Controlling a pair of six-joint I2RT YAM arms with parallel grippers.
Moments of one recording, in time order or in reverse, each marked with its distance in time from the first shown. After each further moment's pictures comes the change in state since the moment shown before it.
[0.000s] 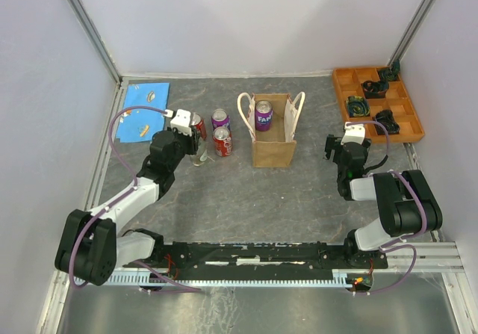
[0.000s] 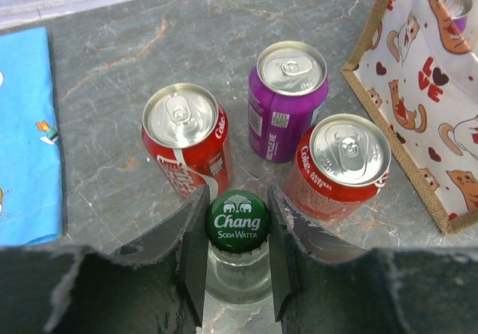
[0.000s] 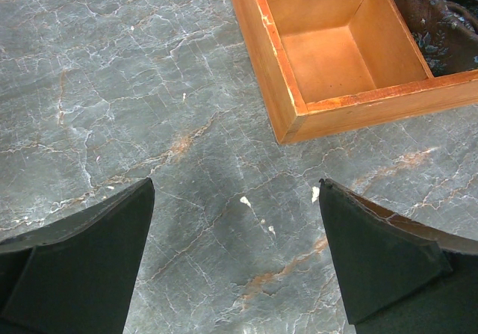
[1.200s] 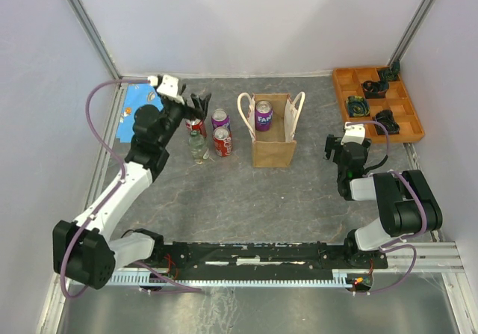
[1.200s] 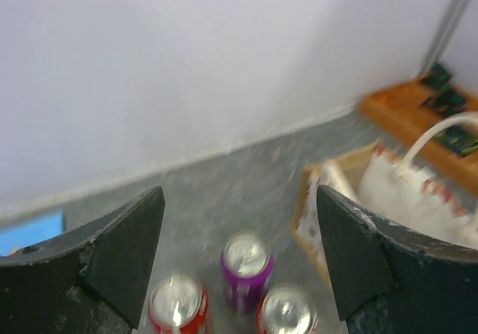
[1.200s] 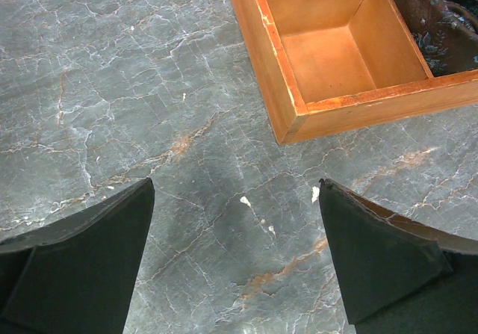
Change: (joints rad) left arm 0.000 -0.034 0.258 0.004 0.082 -0.030; right arm 0.000 0.000 0.000 0.000 0.000 0.000
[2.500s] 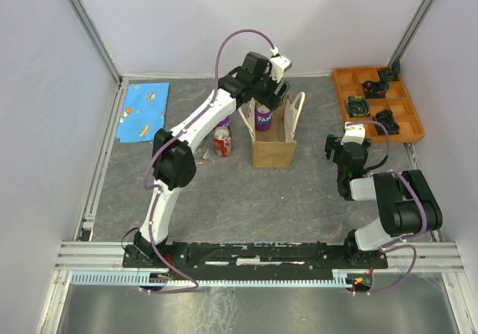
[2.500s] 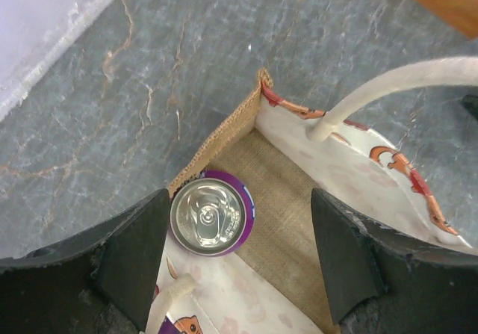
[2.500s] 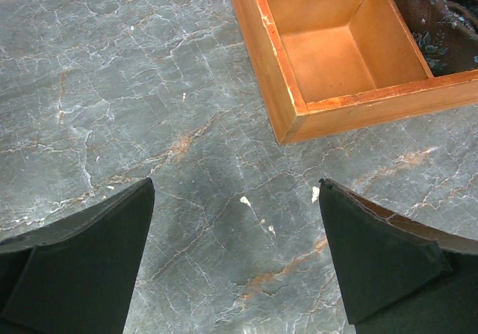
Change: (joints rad) left arm -0.313 1.092 1.413 -1.001 0.109 0.173; right arm 0.000 0.000 0.000 0.000 0.000 0.000
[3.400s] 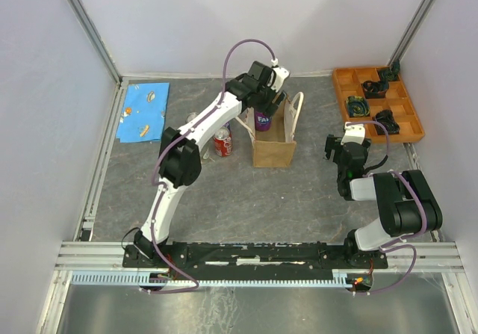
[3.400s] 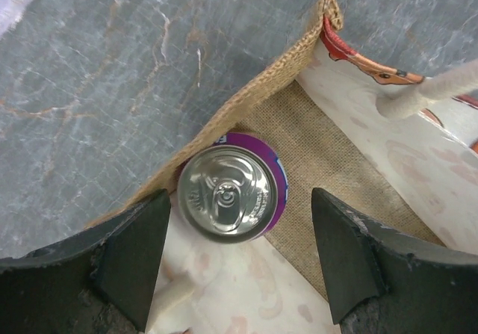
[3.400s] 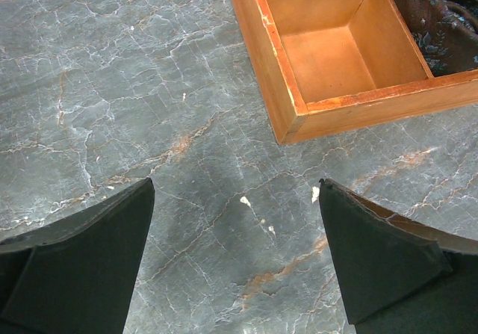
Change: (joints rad) left arm -0.009 0.084 0.039 -0.110 -0.177 0.001; right arm 0.000 0.000 0.000 0.000 0.000 0.000
